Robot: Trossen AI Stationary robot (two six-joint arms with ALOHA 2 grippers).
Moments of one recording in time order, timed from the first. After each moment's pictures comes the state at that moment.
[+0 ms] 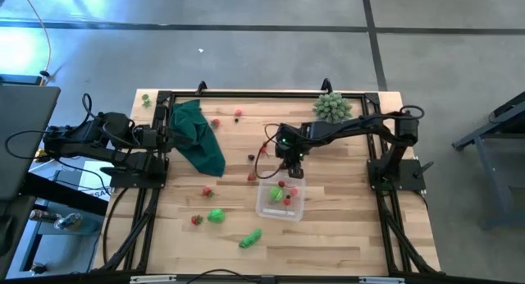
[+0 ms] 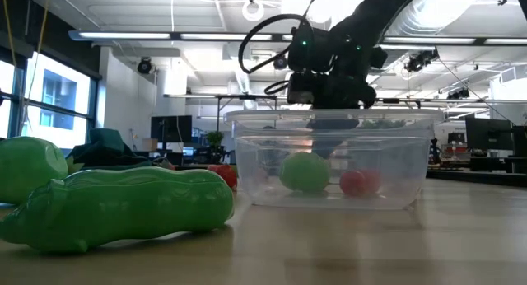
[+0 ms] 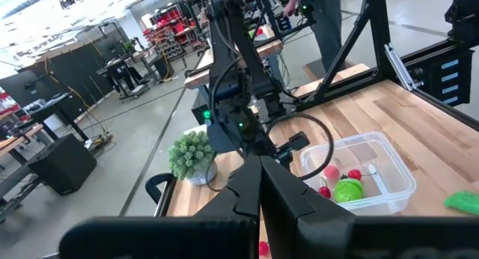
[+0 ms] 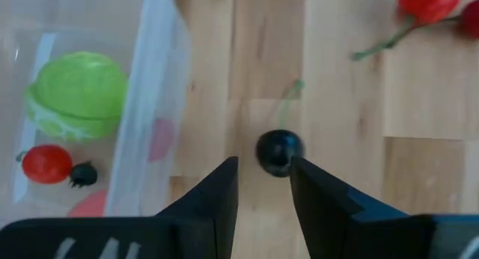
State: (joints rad) left arm 0.00 0.46 0.78 -0.47 -0.17 0.39; right arm -0.18 1.80 1.09 -0.46 -0.30 -0.17
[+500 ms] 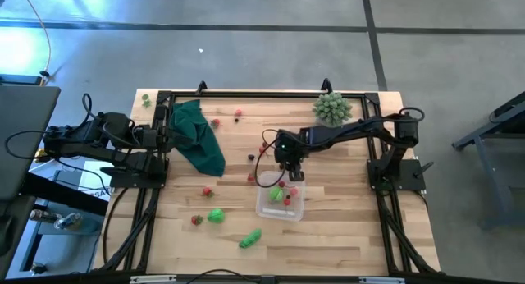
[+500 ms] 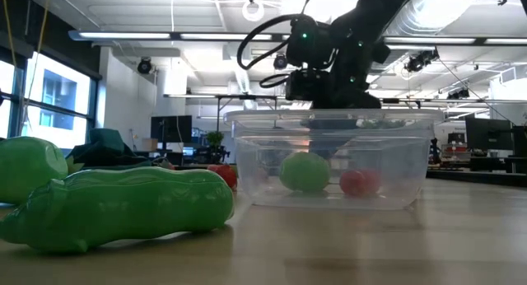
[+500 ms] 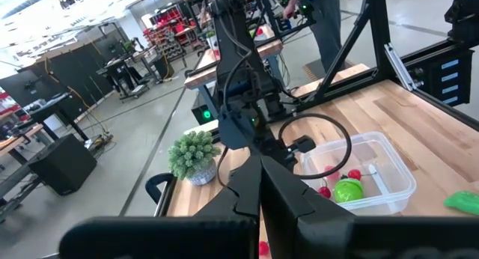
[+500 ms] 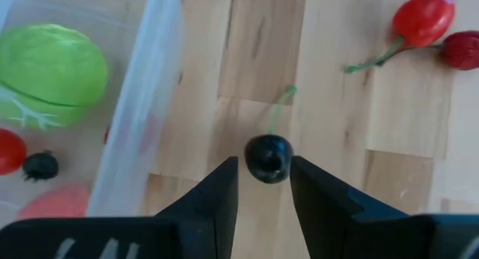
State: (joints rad) left arm 0.00 0.46 0.78 -0.47 -0.17 0.39; right arm -0.14 1.80 1.09 -0.45 -0.16 -0.25
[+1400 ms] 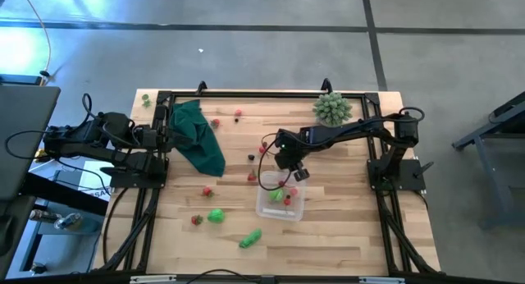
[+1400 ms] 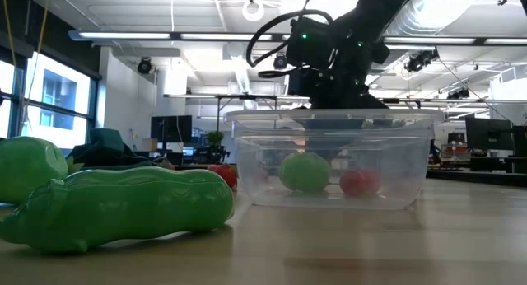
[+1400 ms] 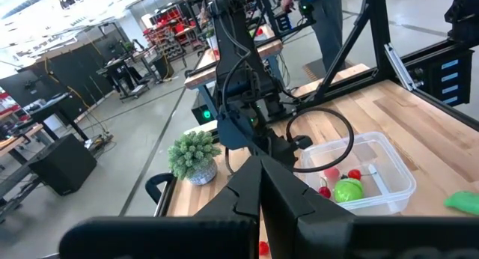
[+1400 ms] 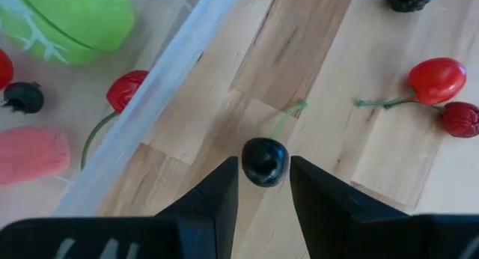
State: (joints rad) left arm 0.00 0.46 0.78 -0.47 -0.17 0.39; right arm -0.13 1.80 1.09 -0.44 -0.17 -0.57
